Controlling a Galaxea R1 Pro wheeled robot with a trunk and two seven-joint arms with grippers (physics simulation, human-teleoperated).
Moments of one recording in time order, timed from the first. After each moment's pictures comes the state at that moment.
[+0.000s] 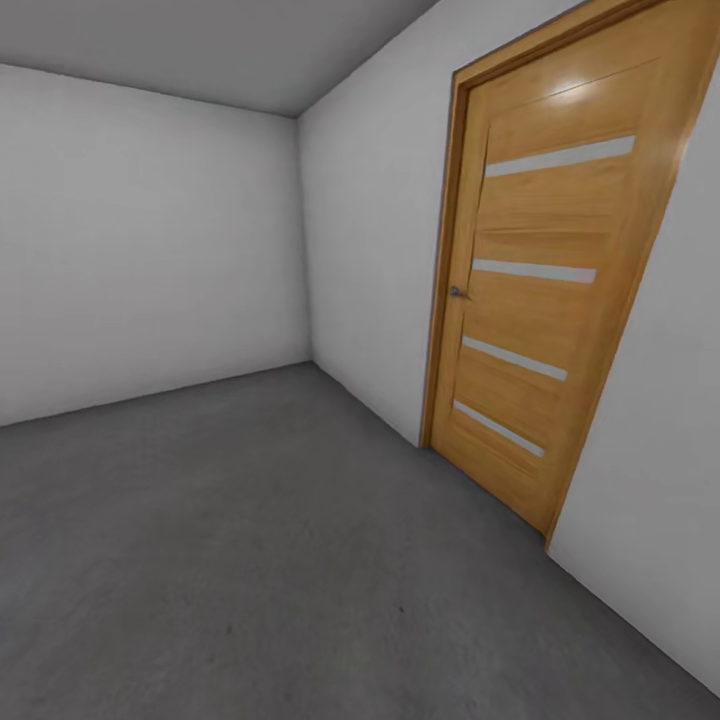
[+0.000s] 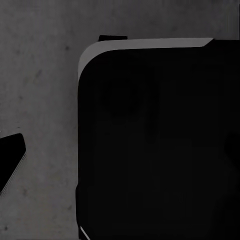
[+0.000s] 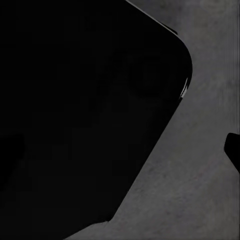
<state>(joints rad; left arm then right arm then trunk) 0.00 0.01 0.01 -0.03 0.02 -0.12 0.00 0.00 0.00 0.51 0.00 -0.04 -0.08 0.00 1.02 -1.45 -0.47</state>
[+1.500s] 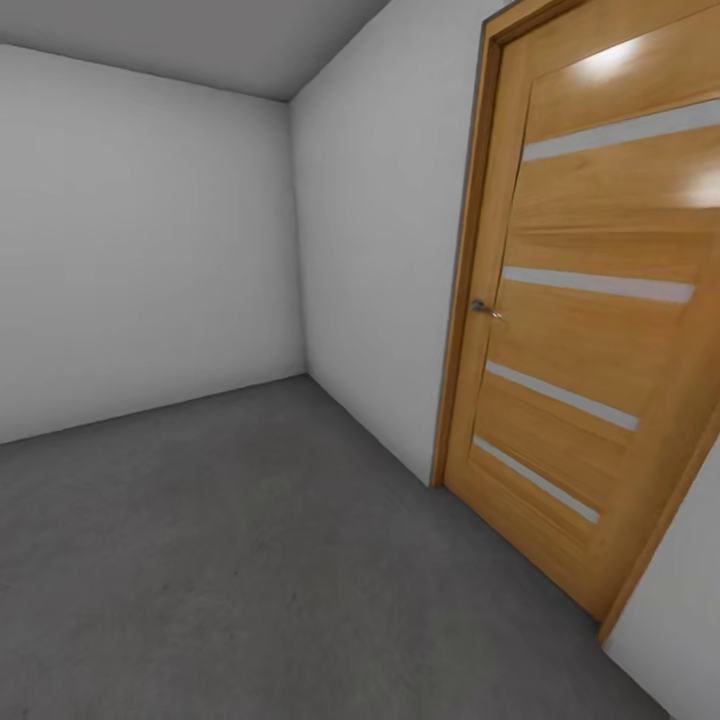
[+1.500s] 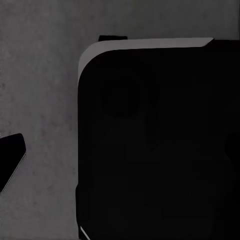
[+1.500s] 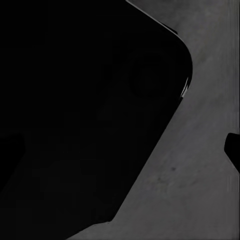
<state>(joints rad) 0.00 0.01 0.01 -0.03 0.02 -0.12 0.00 0.00 0.00 0.51 0.00 -0.05 -0.08 0.00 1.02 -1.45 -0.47</state>
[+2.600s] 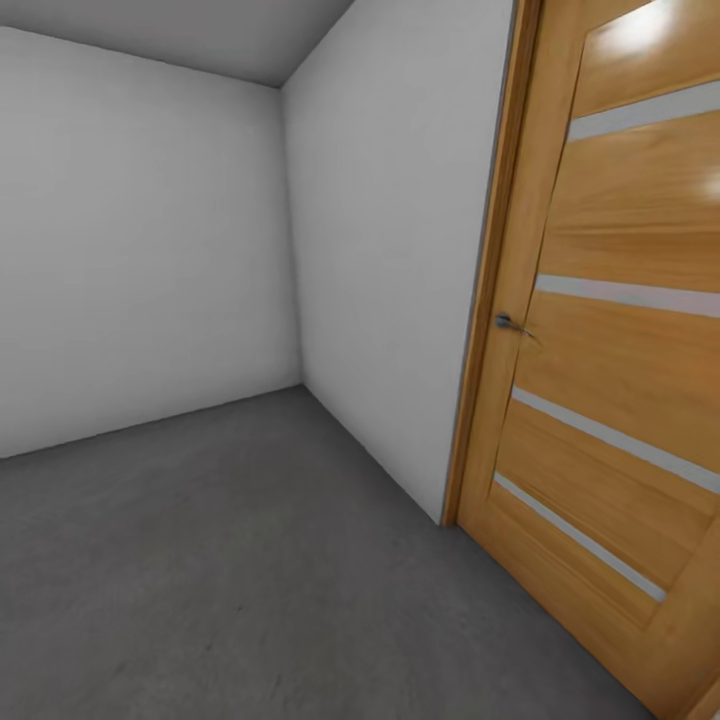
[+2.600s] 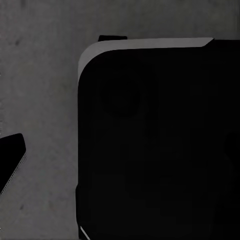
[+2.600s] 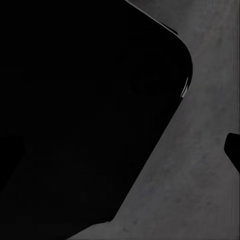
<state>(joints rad) 0.00 0.01 0.01 -0.03 0.02 -0.12 0.00 0.00 0.00 0.51 0.00 -0.04 -0.08 0.00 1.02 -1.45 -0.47</state>
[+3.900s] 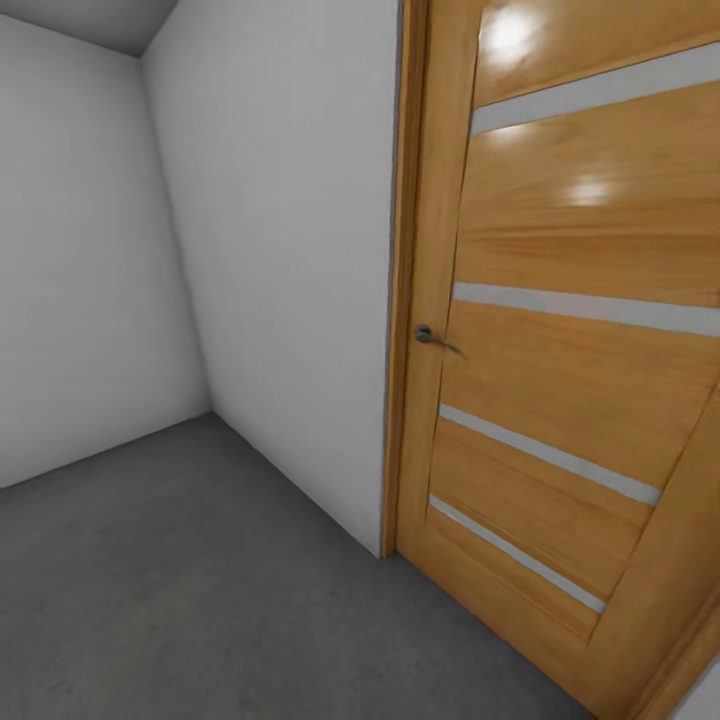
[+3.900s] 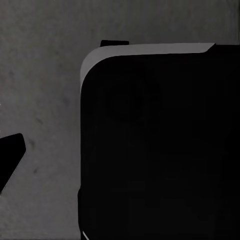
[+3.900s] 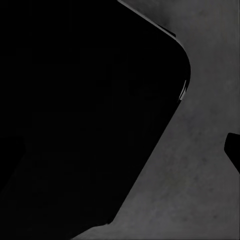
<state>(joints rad) 0.00 0.01 0.01 -0.03 0.02 -0.12 0.00 0.00 0.00 0.51 0.00 -0.05 -0.08 0.00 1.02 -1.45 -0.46</state>
